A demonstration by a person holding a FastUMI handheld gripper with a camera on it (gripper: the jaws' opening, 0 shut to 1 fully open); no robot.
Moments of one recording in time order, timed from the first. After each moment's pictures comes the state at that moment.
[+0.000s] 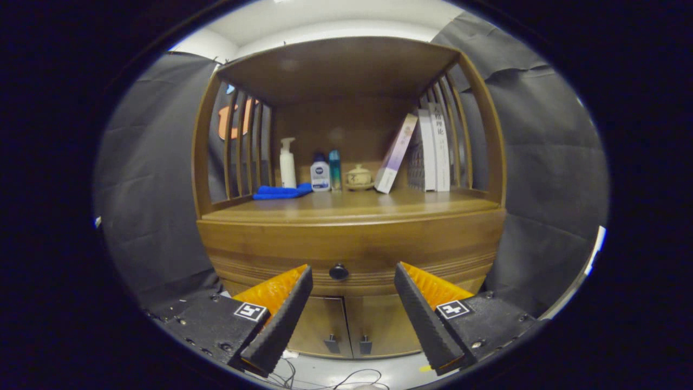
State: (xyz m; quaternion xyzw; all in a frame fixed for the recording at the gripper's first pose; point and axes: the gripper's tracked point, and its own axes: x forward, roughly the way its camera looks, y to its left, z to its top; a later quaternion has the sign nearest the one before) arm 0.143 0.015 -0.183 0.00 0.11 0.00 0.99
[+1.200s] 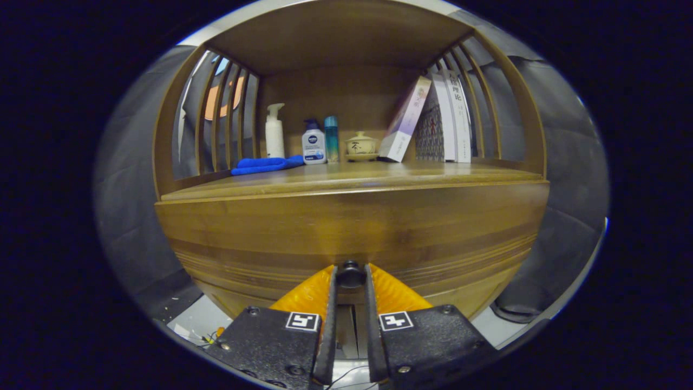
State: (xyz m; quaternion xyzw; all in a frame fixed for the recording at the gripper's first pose) arm 0.193 0.028 -0.225 0.01 0.16 -0.02 0.99
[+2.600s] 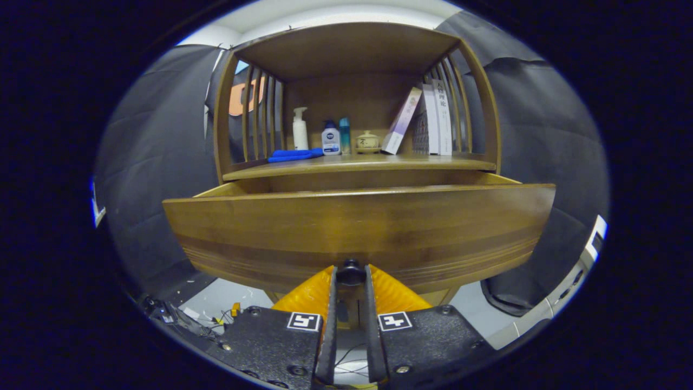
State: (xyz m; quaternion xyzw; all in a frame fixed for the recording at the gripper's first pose) arm 0.044 0.029 -0.223 0.00 0.18 0.01 0.98
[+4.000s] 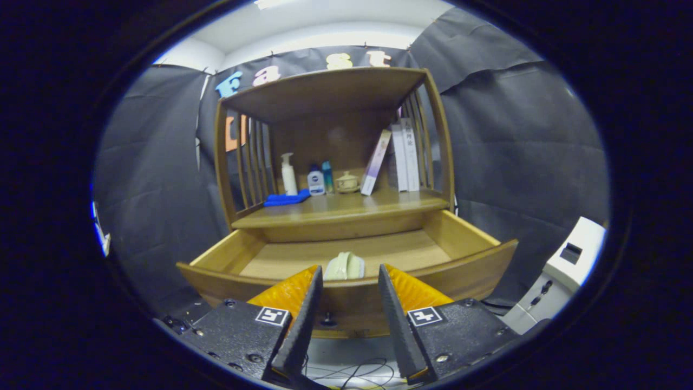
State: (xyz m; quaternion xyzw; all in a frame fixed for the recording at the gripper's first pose) arm -0.002 -0.009 -0.104 0.03 0.11 -0.03 0.99
